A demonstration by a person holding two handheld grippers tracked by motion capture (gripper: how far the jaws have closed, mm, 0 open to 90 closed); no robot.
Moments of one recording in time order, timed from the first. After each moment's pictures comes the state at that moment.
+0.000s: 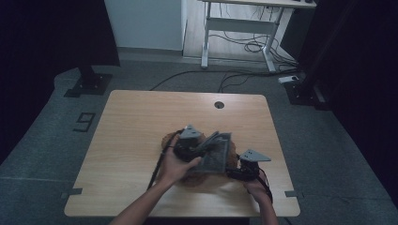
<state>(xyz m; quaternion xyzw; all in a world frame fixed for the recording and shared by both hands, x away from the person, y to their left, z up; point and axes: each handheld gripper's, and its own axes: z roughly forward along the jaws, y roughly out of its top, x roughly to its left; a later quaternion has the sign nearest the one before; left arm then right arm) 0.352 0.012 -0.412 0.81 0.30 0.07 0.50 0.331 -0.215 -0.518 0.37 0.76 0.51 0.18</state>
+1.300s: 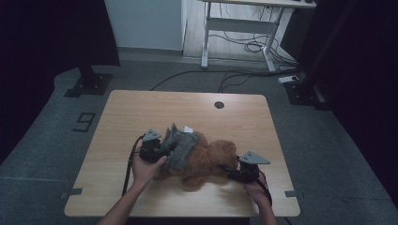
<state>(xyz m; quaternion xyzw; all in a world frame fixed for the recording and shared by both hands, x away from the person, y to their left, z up) 0.364 0.156 -0.482 0.76 0.45 0.11 0.46 0.326 -0.214 -0.522 0.38 0.75 0.50 0.20</state>
